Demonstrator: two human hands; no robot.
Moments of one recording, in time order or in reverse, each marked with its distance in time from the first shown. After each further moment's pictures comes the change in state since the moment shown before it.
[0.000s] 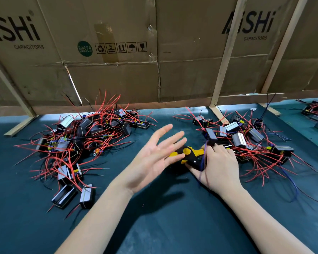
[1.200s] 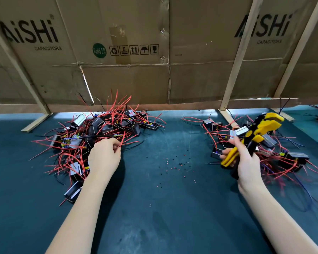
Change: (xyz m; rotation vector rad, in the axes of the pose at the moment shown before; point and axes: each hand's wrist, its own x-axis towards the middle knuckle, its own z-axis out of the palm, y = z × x) left_hand -0.033 0.034 -0.099 1.576 1.024 -0.157; right_hand 0.017 0.013 -0.024 1.501 0.066 0.885
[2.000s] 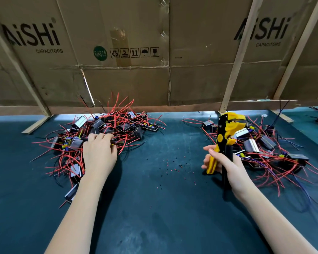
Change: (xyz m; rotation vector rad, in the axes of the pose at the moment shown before) left_hand 0.011 -0.012 -0.005 0.290 0.063 0.154; right_hand -0.015 0.006 0.007 -0.154 -0.444 -0.045
